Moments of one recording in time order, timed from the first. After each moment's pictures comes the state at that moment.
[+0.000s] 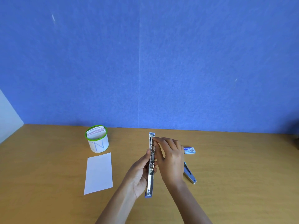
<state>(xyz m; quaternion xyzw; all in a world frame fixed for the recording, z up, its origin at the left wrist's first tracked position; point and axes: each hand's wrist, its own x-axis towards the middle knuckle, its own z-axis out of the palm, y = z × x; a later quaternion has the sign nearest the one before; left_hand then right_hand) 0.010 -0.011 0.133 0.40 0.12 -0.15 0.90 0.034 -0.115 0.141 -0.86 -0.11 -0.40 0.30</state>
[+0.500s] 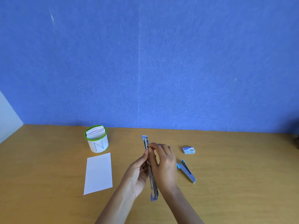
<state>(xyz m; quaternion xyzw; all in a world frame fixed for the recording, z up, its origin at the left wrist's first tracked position) 0.010 -0.008 0.133 0.39 0.18 -0.14 0.89 0.024 -0.103 0.122 -0.86 -0.11 -0.32 0.39</state>
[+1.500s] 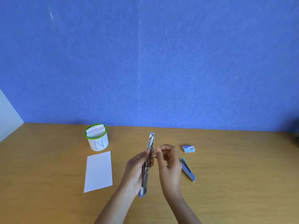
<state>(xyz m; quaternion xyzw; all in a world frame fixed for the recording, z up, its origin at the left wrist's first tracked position) 0.009 -0.011 0.132 0.47 0.14 -0.06 0.87 0.005 -0.109 0.128 -0.71 -0.01 -0.20 0.67</state>
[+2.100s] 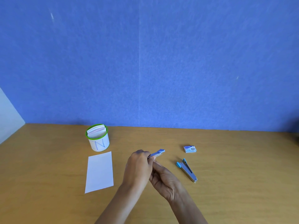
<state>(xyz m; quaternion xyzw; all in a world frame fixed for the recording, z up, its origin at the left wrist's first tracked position) 0.014 -0.012 0.145 0.95 0.02 0.14 0.28 0.012 -0.110 0.125 -0.31 0.11 0.28 0.90</state>
